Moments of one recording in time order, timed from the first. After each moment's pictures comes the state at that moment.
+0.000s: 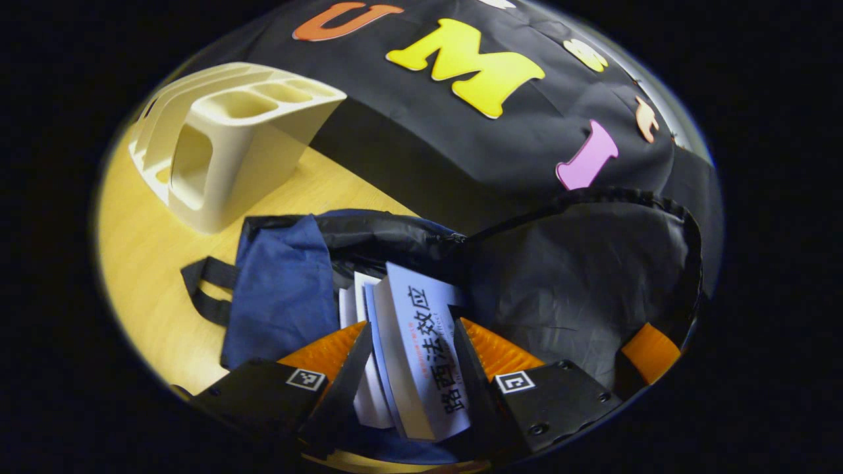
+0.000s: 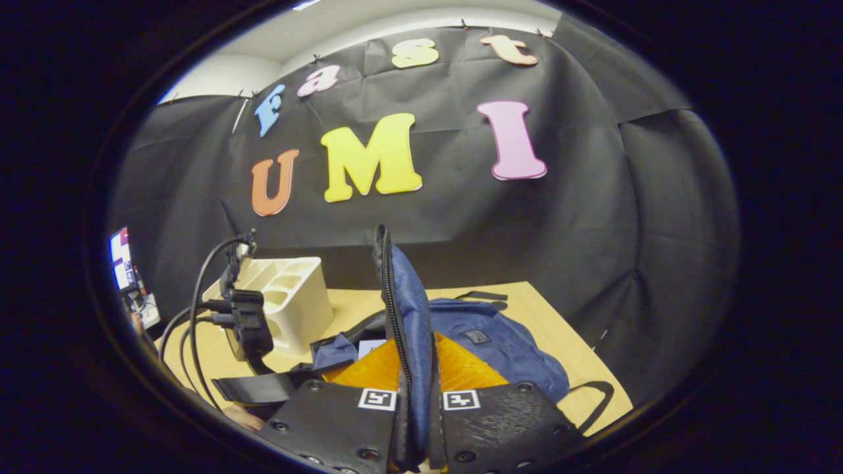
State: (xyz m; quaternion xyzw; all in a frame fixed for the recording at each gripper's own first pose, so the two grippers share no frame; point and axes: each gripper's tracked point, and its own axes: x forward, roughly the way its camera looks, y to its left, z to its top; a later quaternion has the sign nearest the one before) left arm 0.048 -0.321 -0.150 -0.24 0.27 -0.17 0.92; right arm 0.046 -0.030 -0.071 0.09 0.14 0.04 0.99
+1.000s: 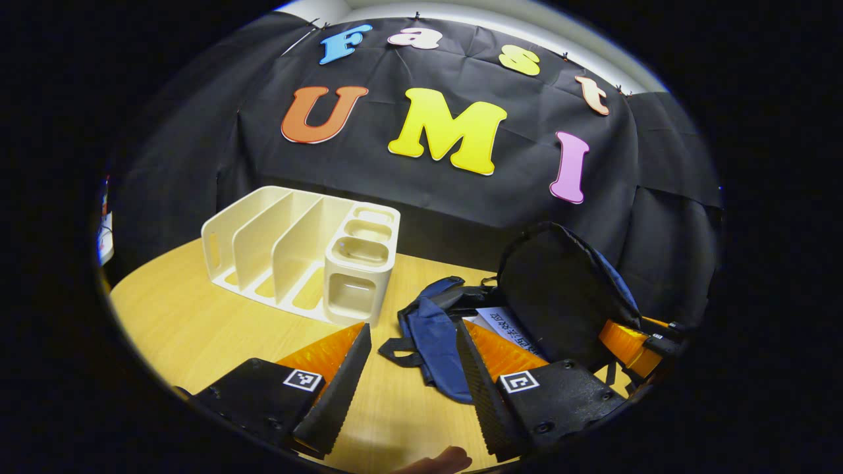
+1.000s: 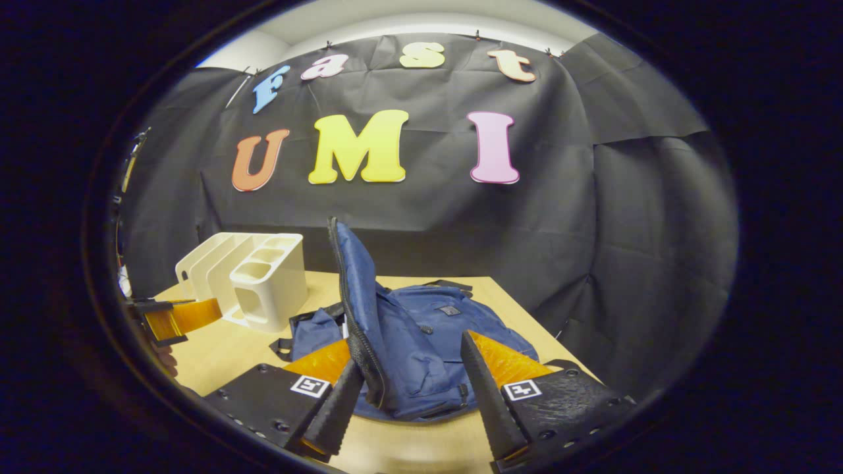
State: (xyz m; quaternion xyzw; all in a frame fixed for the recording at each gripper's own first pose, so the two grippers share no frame) left arm -0.035 -0.133 -0.072 -0.08 0.15 -0.10 0.98; right arm -0.008 -0.014 -0.086 0.03 0.13 -0.04 0.99
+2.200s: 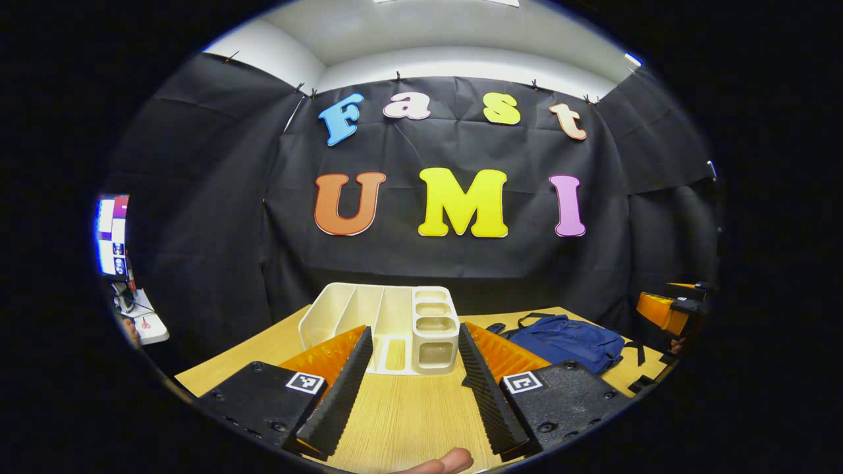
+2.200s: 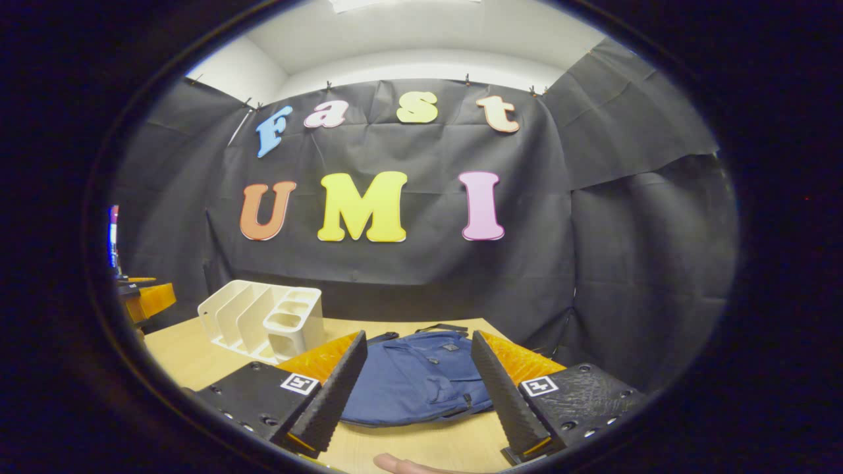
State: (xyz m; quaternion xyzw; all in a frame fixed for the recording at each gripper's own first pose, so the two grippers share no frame) left arm -0.100 -0.006 0.037 -0.03 0.02 -0.08 1.00; right arm -0.089 0.016 0.006 0.03 0.02 -0.07 1.00
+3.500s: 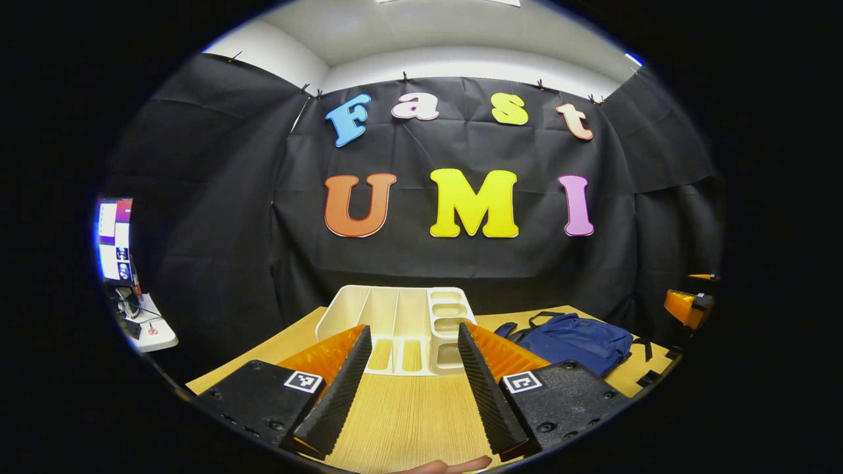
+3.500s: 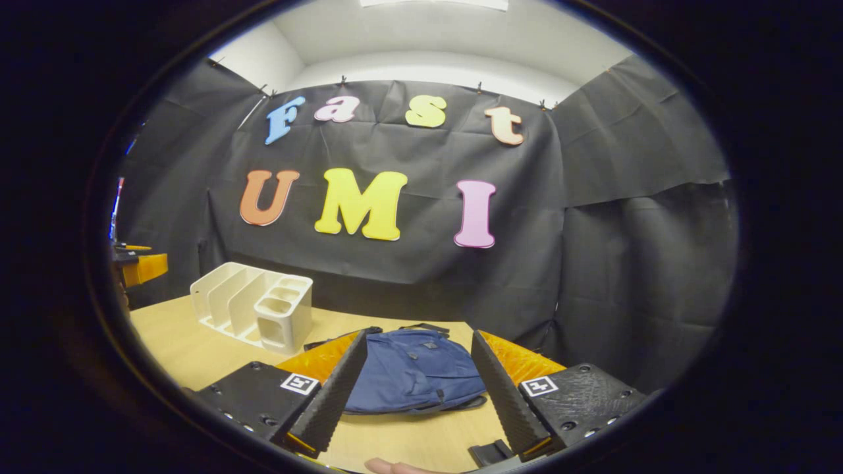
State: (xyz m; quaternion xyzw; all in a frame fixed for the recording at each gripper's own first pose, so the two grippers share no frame) left arm -0.097 0.022 0.044 0.00 0.01 -0.07 1.00; right arm -0.108 -0.002 0.000 -0.02 0.02 -0.09 1.00
